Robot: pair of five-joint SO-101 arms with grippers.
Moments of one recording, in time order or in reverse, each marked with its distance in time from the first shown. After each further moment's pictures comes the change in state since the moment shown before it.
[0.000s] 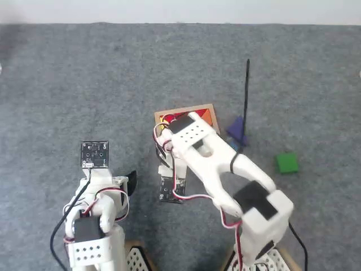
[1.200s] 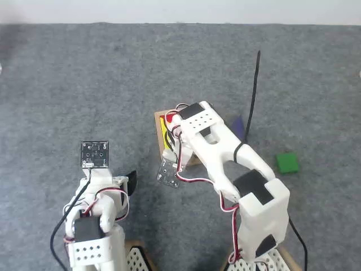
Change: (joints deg) left arm 0.0 0.0 0.0 0.0 0.0; right arm 6.2 5.1 -5.1 2.4 -9.4
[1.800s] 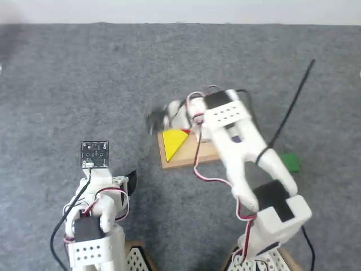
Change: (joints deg) left arm 0.0 0.0 0.0 0.0 0.0; right arm 5.7 -9.3 0.5 -4.7 -39.2
